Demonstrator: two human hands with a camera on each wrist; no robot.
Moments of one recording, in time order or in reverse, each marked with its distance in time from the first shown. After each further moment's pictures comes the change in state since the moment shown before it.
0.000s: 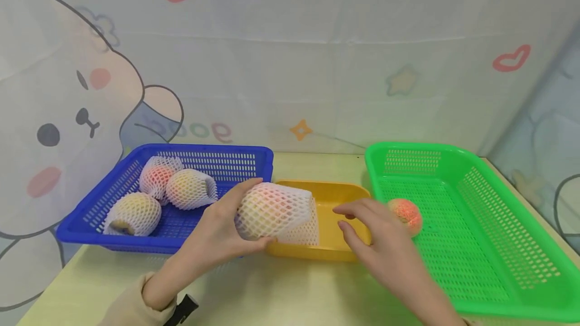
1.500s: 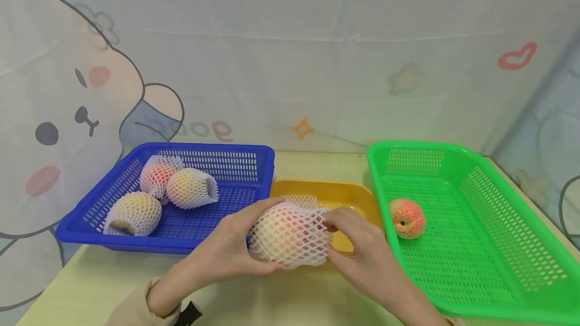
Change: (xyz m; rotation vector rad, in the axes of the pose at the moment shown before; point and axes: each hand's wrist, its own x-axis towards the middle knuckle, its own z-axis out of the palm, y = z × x) left_hand -0.006 0.004 0.008 -0.117 -0.186 0.149; right_hand -0.005 -0.003 0.023 0.292 -0.071 -0.114
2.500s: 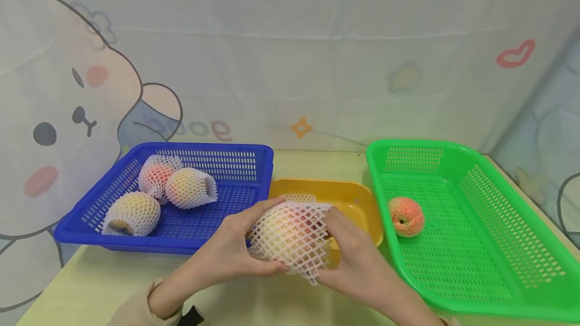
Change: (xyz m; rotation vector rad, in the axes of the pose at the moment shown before) left_hand 0.001 0.003 0.005 -0.133 0.003 -0.048; right_hand -0.006 -0.007 0.008 -0.118 -0.095 0.063
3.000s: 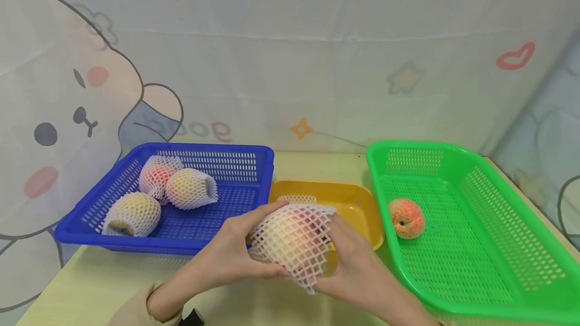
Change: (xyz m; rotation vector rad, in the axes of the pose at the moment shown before) left_hand -0.002 0.008 -0.001 -0.089 -0.035 -0.112; right_hand -0.002 -0.010 -0.002 -0.054 -0.082 0.135
